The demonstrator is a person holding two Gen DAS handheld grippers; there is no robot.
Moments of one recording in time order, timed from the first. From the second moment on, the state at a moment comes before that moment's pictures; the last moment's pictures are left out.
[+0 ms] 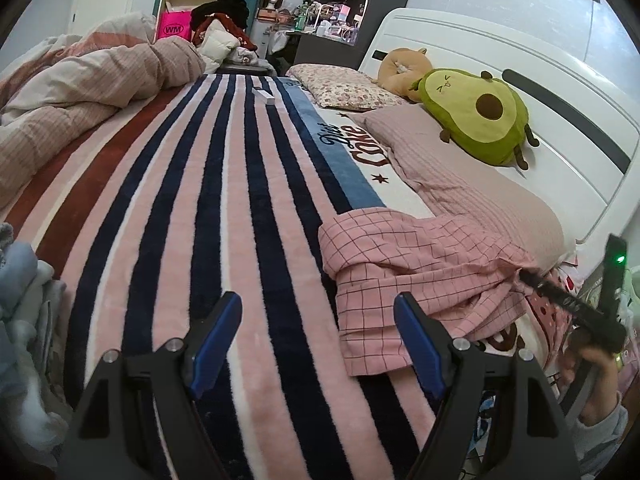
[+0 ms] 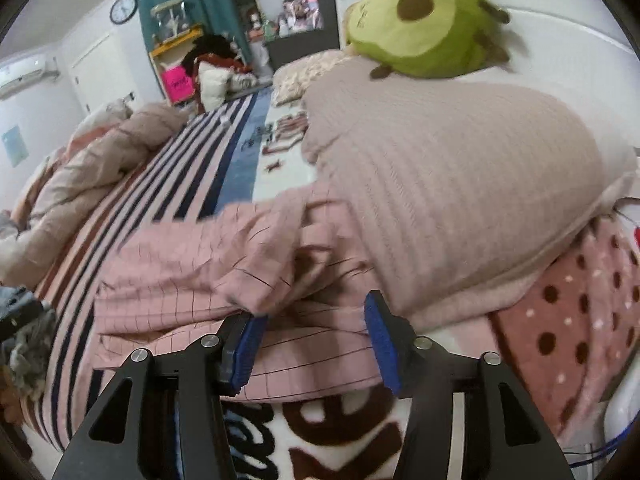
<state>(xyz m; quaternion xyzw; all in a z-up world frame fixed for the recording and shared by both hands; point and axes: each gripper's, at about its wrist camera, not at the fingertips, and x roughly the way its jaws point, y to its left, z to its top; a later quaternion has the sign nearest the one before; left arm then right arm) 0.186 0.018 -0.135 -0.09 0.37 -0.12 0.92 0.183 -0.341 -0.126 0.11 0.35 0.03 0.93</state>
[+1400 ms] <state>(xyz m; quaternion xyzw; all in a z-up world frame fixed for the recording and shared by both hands) 0.193 0.008 -0.143 -0.08 0.39 -0.13 0.91 0.195 -0.329 -0.126 0.00 0.38 0.07 0.92</state>
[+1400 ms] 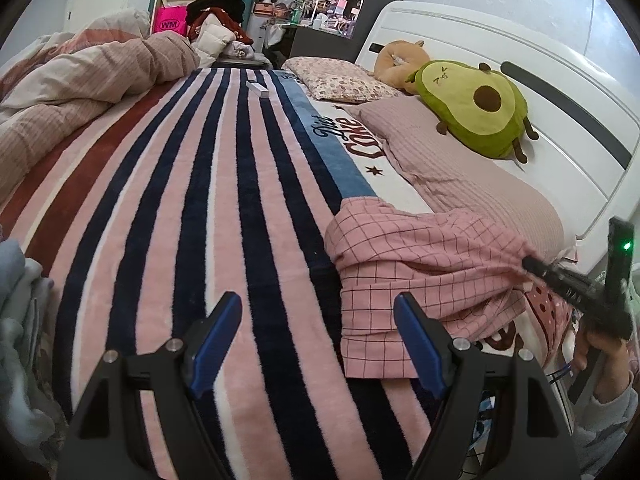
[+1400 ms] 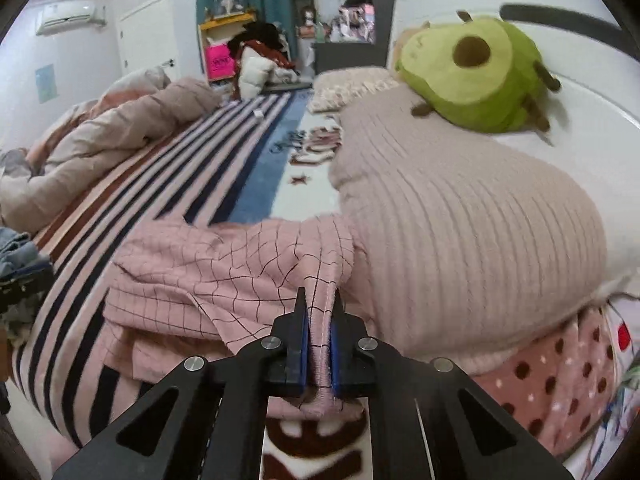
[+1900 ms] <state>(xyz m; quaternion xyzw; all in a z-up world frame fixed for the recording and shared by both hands) 0.247 -0.025 -0.191 -0.13 0.44 -0.19 0.87 0.225 -0.348 -0.151 0.05 0.43 0.11 0.90</state>
